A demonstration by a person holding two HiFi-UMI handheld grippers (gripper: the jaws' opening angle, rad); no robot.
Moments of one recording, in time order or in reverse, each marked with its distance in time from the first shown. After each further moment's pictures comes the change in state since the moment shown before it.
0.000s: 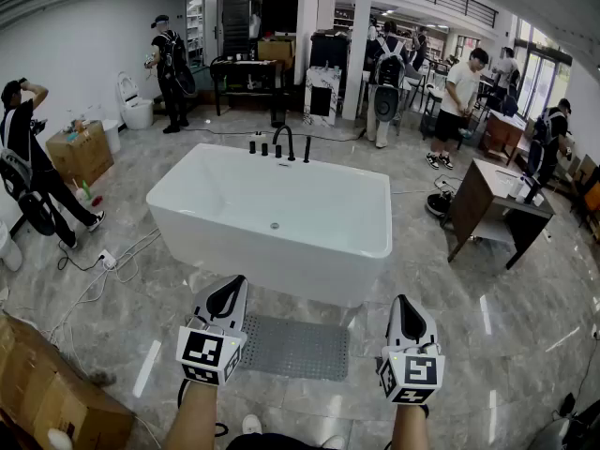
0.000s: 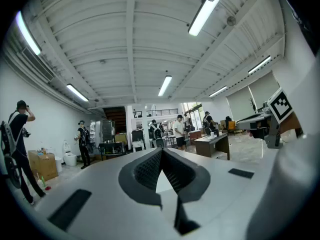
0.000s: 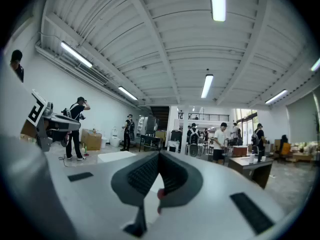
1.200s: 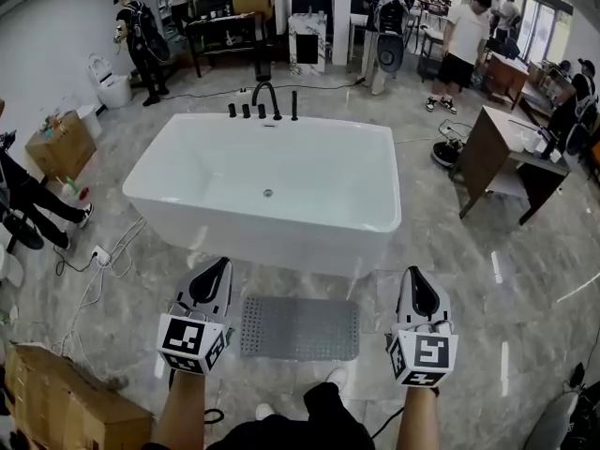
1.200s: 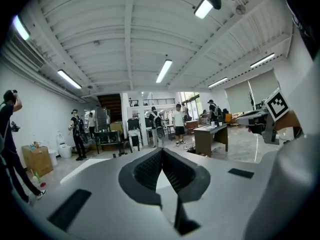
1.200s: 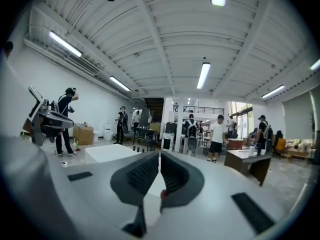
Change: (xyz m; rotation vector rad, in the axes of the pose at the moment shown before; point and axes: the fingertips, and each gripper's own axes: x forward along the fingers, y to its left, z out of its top) left arm 0.138 0.038 -0.067 -0.008 0.131 -0.048; right arm 0.135 -0.049 -0.063 0.019 0.084 -0.054
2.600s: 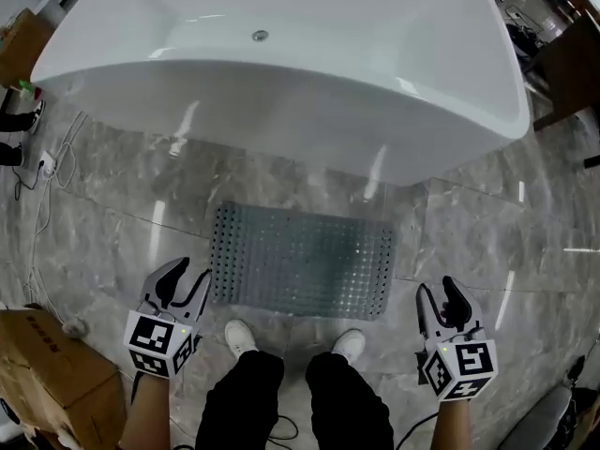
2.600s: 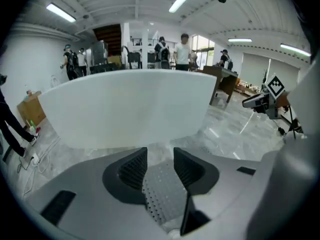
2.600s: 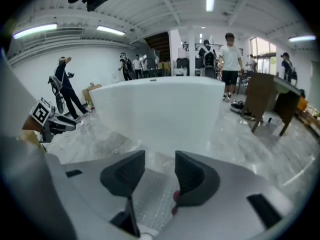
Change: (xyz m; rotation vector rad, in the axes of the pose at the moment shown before) left arm 0.122 0.008 -0.573 -0.126 0.657 -0.055; right arm 0.149 0.041 -0.541 0.113 0.637 0.217
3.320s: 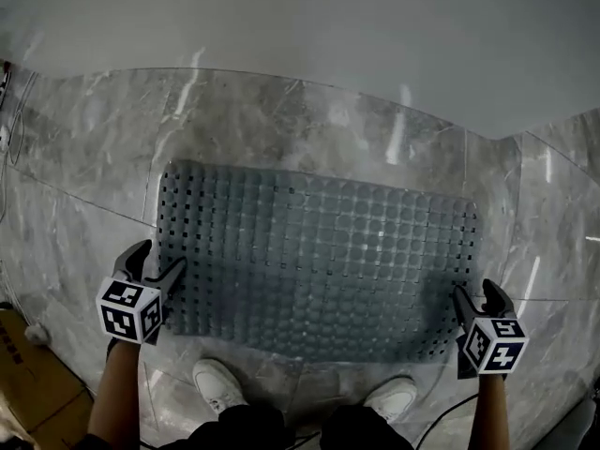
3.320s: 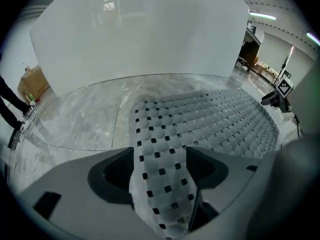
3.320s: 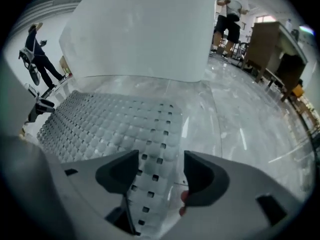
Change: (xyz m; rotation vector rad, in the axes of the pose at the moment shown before) left arm 0.263 0.098 -0.335 -0.062 0.322 0.074; right arm 0.266 -0.091 -0.366 0.047 0.412 -0.102
